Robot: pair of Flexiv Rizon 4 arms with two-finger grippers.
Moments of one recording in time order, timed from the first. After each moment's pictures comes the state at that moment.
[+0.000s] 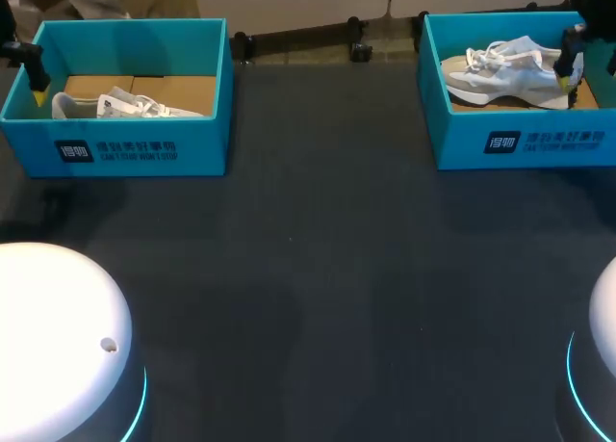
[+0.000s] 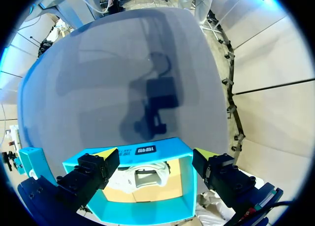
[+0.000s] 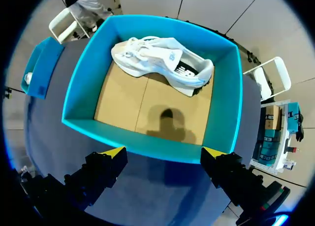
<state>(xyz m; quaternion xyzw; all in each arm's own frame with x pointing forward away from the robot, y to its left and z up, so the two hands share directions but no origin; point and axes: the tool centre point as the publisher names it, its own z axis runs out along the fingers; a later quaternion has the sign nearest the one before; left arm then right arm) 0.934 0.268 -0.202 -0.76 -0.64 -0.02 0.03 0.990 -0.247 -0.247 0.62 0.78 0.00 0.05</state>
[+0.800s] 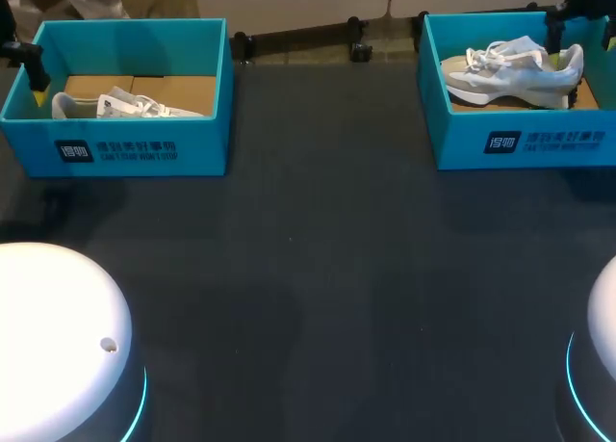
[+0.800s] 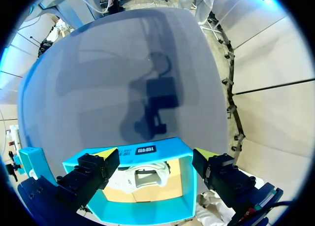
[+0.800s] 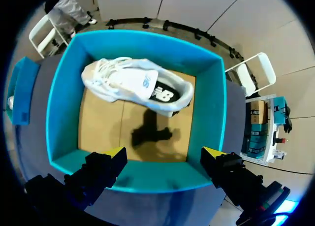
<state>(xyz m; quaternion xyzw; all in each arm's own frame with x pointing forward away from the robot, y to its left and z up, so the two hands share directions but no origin) 0.934 0.268 -0.202 -0.76 -0.64 -0.02 0.03 1.064 -0.264 -0.251 0.66 0.74 -0.05 0.12</state>
